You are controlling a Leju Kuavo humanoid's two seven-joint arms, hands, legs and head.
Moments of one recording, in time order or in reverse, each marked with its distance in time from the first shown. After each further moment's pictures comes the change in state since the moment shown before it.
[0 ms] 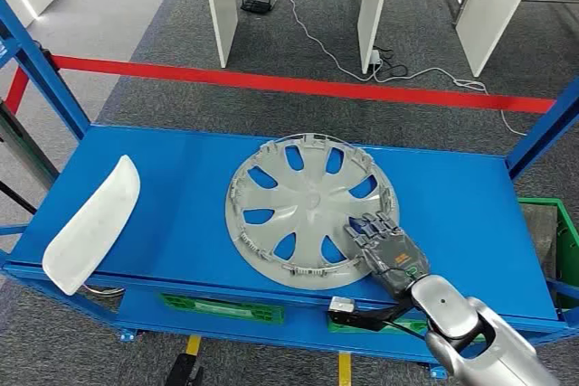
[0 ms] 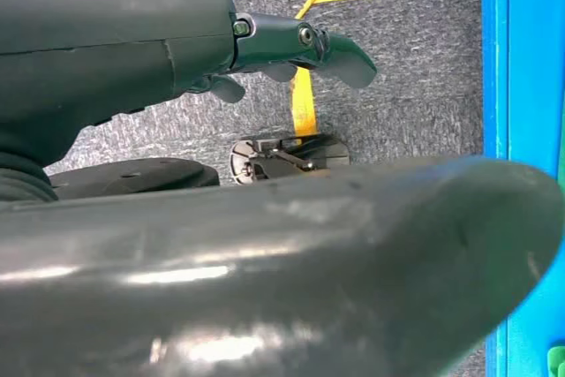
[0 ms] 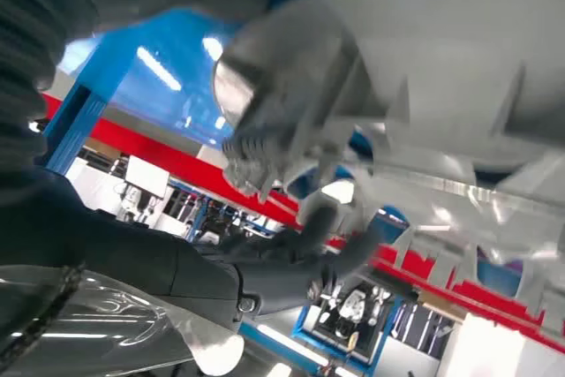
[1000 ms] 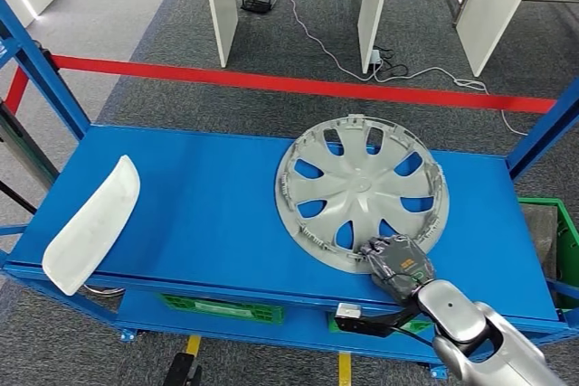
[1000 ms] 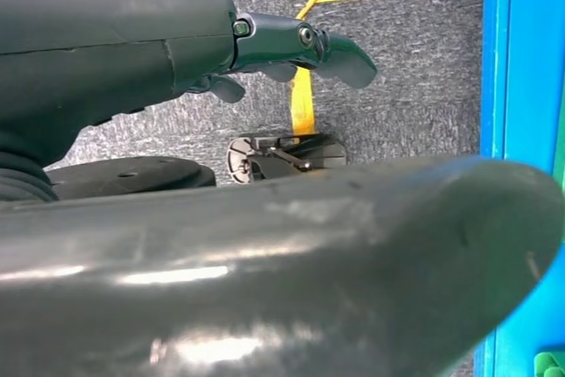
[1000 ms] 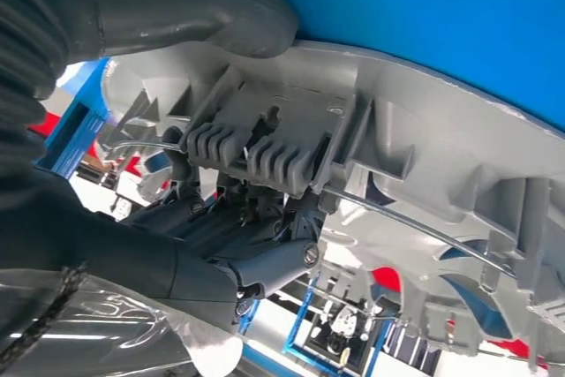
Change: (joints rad) left arm -0.003 -0.004 0.023 0.000 0.011 0.003 -0.005; right arm 0.013 -0.038 0.000 -0.008 -0.017 -0.002 0.001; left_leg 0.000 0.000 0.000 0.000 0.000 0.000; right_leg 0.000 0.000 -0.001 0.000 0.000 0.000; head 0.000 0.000
